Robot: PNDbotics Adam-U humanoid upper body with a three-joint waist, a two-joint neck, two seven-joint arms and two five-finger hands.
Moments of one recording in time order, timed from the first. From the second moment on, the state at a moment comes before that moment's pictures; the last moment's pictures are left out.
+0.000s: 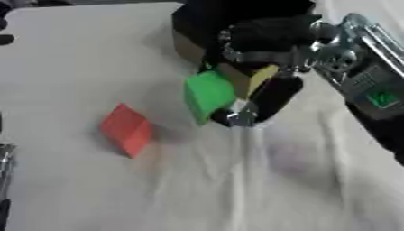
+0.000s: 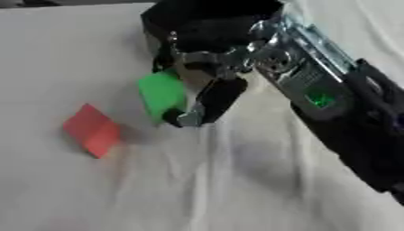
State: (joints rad) left arm -0.29 0.35 0.12 -1.98 -0.12 -0.18 0.36; right arm -1.18 -0.46 0.52 -1.59 0.51 -0.16 0.69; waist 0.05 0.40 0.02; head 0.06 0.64
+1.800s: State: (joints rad) left arm -0.30 0.35 0.11 -1.98 -0.12 -0.18 0.35; right arm -1.39 -0.25 0.17 -0.74 1.17 -0.25 0.36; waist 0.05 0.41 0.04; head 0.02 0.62
